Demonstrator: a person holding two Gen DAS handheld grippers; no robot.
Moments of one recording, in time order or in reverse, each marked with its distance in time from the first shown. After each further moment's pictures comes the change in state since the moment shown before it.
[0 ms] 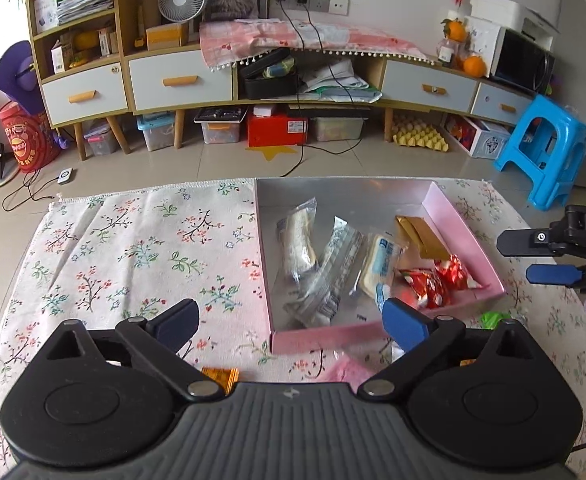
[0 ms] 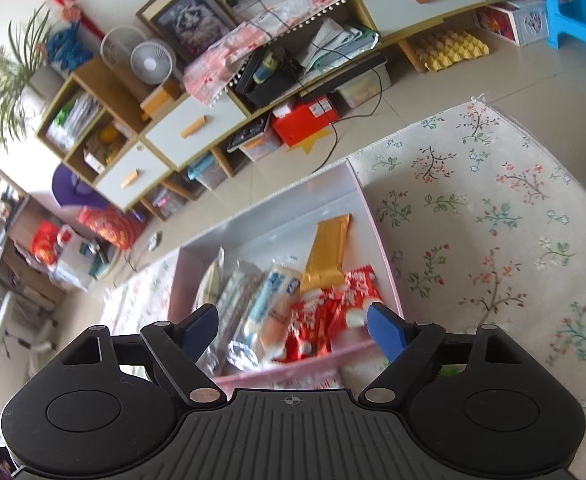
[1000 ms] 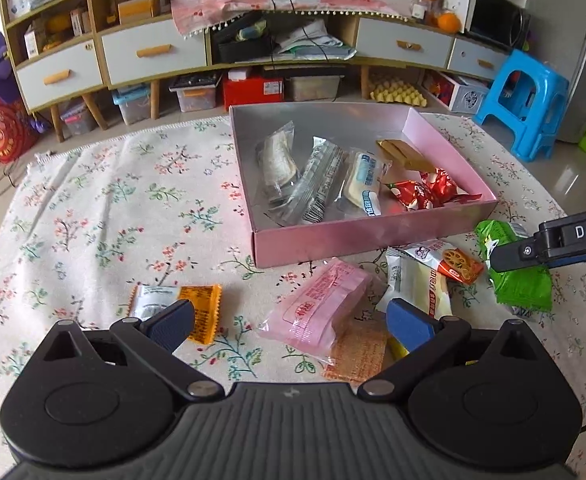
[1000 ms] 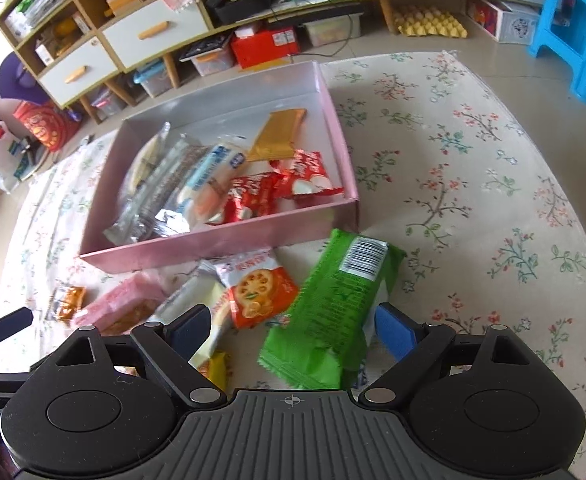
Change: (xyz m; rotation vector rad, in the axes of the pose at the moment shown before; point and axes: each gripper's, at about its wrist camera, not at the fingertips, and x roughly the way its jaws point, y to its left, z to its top) left arm 0.018 -0.004 -0.052 0.051 0.078 -0.058; right arm 0.012 0.010 -0.057 -0.153 0.185 -0.273
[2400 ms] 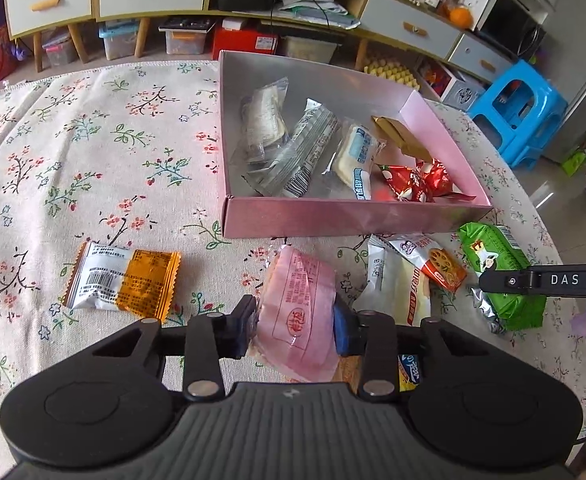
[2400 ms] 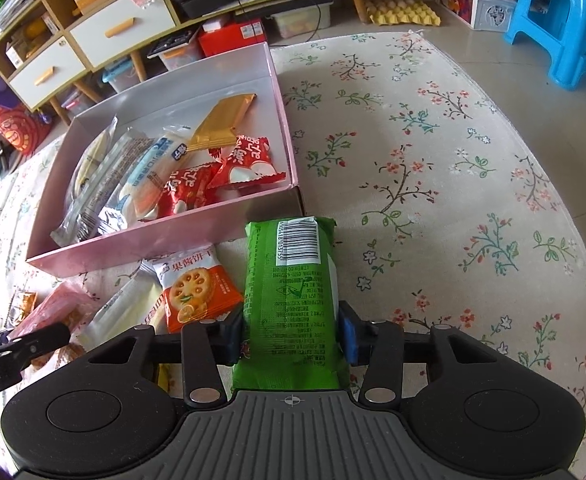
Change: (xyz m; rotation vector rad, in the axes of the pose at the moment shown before) left arm 0.020 0.012 0.006 -0.146 0.125 -0.127; right arm 0.019 -0.023 -0.003 0.027 0.006 -0.052
